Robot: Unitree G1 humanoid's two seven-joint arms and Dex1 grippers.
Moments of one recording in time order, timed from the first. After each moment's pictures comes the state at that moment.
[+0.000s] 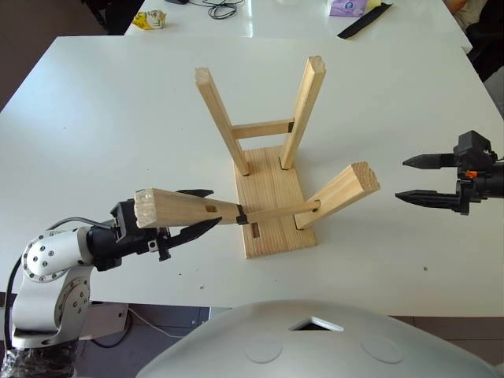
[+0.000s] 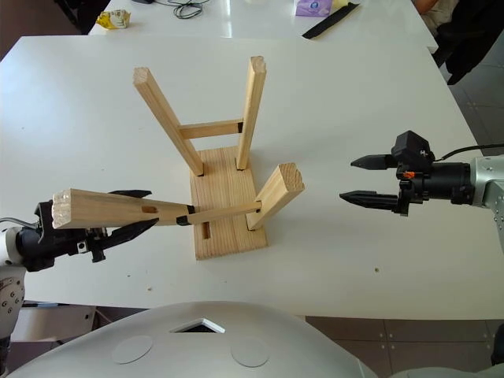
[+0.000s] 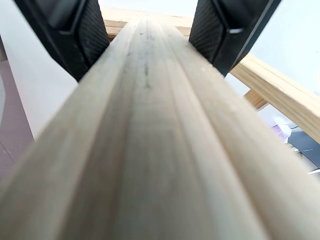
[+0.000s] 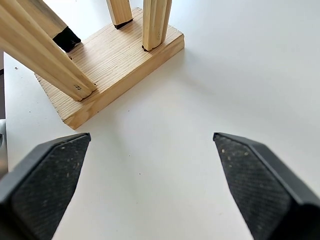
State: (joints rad) left arm 0.48 0.65 0.30 -0.56 -0.65 0.01 -1.21; right arm -0.01 -1.10 -0.20 -0.13 0.54 0.63 1.34
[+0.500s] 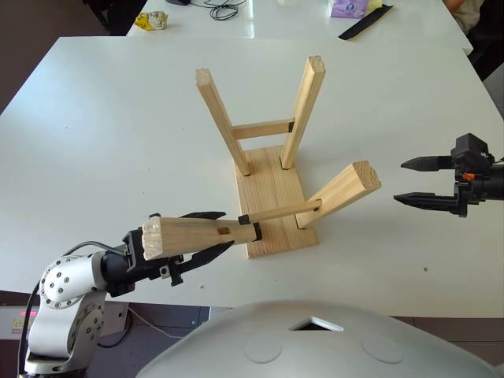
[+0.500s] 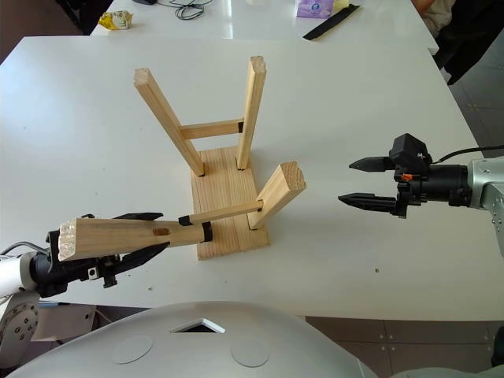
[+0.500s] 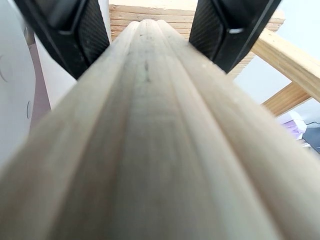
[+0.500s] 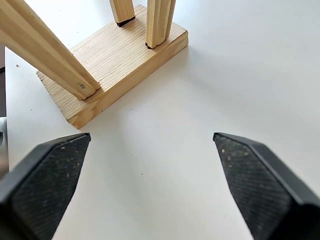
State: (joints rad) left arm 0.59 0.59 0.19 -0.57 -0.61 -0.13 -1.19; right arm 0.00 -1.10 -0.19 -0.14 0.54 0.62 1.34
